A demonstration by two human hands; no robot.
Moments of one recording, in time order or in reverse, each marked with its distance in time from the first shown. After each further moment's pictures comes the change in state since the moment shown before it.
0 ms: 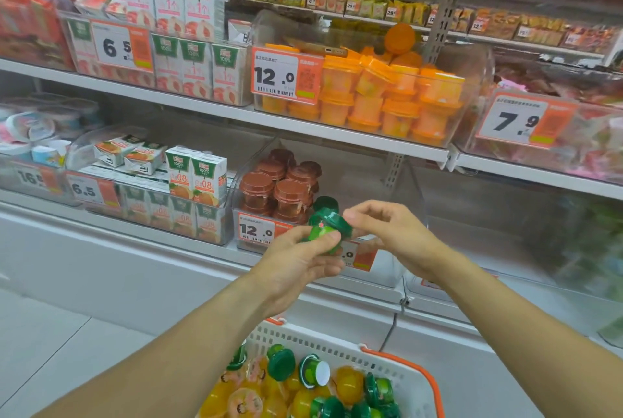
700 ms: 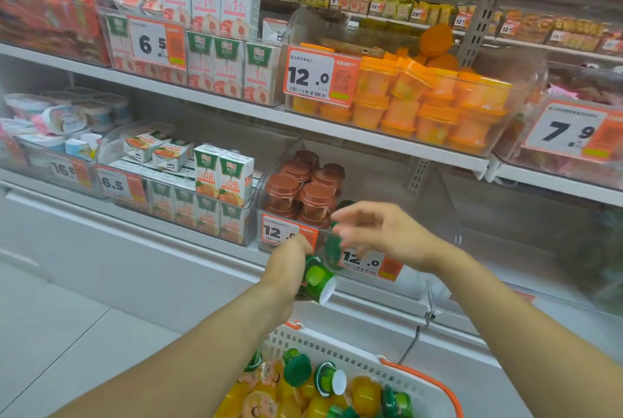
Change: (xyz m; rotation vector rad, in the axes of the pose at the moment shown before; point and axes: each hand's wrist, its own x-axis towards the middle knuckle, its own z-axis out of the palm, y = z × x) left_hand 0.003 0.004 -0.026 0.104 0.405 -0.206; right_hand 0.041 -0.006 0.026 -0.233 -0.202 -0.039
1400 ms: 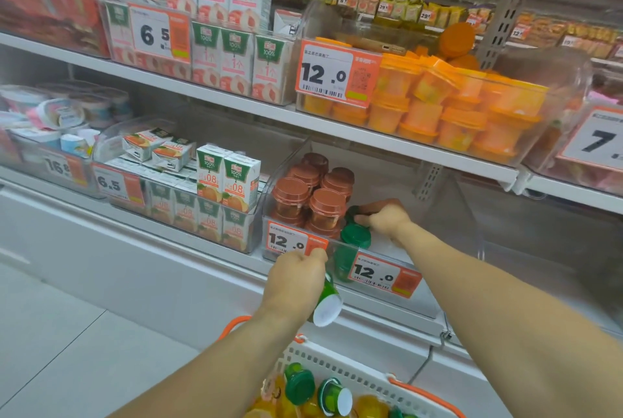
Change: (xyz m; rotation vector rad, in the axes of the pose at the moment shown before) left_hand 0.014 -0.003 -0.002 0.310 0.126 0.159; right_hand 0.124 0.088 -0.025 -0.242 0.392 0.424
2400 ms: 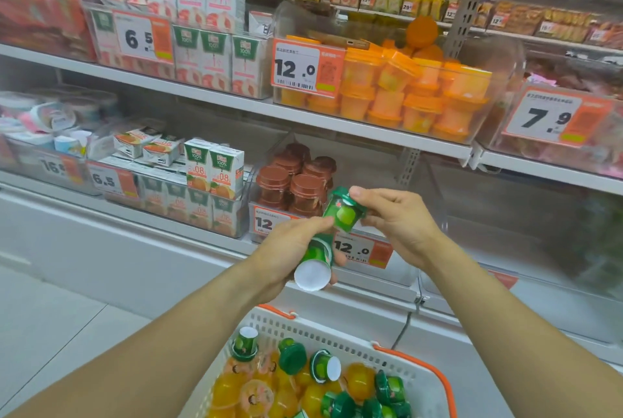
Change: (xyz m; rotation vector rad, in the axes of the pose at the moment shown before) left_hand -0.026 0.020 -0.012 -0.248 -0.537 0.084; right_hand -0.163 -0.019 -0.047 0.783 -0.094 -0.260
